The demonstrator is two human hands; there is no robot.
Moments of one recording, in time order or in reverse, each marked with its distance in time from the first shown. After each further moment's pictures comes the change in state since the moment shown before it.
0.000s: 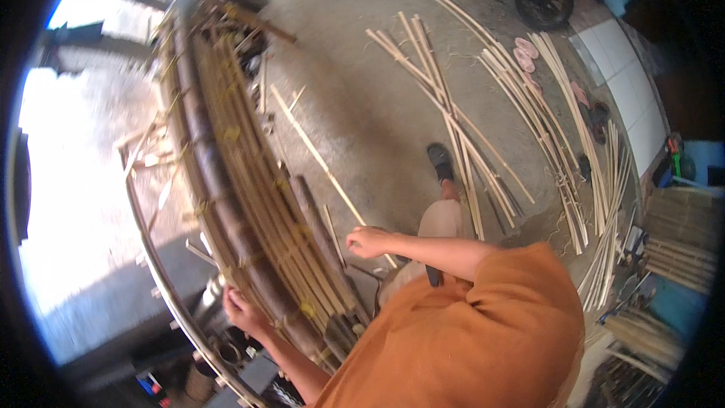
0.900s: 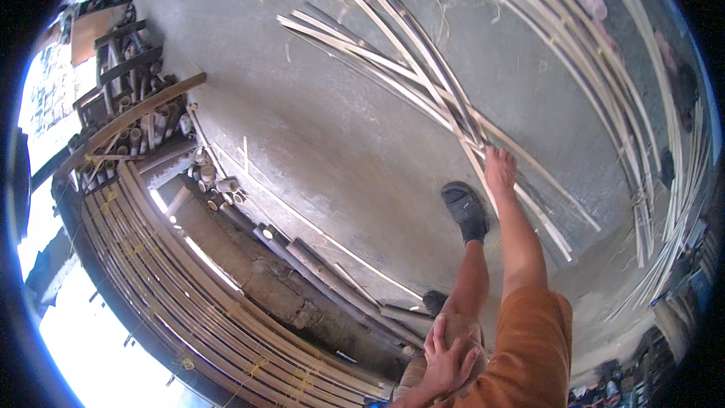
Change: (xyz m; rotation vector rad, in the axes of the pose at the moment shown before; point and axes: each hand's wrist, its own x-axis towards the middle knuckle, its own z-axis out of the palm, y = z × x) left_hand -0.270 0.275 0.584 0.379 -1.686 0.293; right_hand 0.056 0.727 -0.337 -0.467 0.814 0.961
